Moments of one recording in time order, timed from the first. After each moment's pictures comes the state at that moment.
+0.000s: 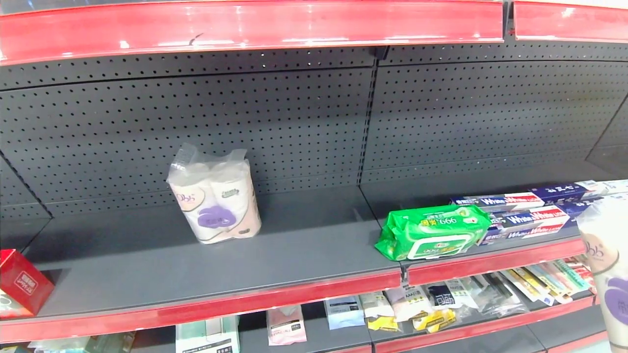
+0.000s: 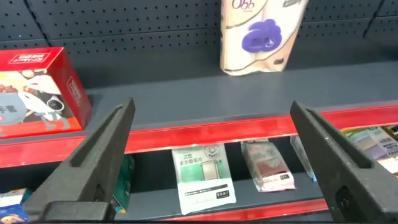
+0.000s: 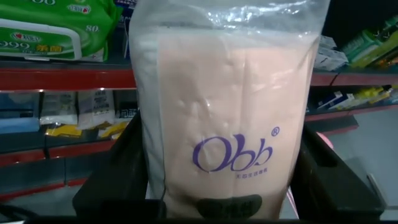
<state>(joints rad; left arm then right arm) 0.00 0.00 0.00 0.00 0.03 0.02 -0.18 0.72 -0.41 -0.04 -0.13 -0.41</state>
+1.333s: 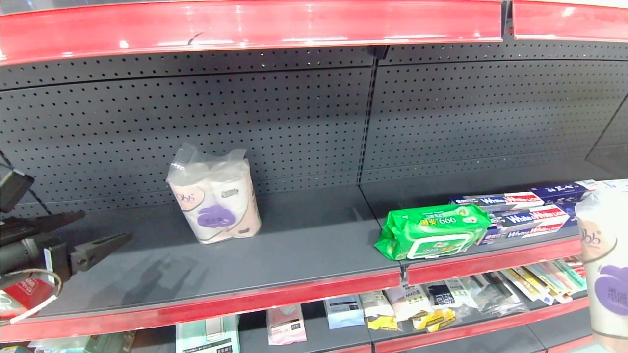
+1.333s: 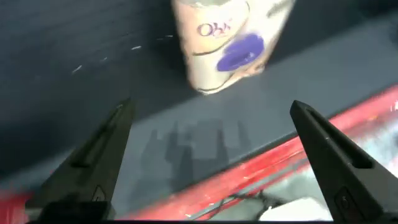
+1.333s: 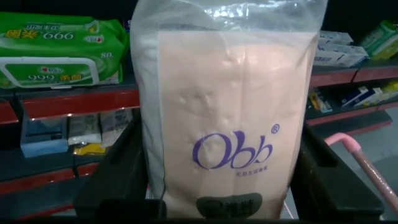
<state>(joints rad) 0.31 1.27 -0.50 -0.35 -0.60 0.32 -0.17 0.75 -0.43 -0.07 -0.12 -0.29</state>
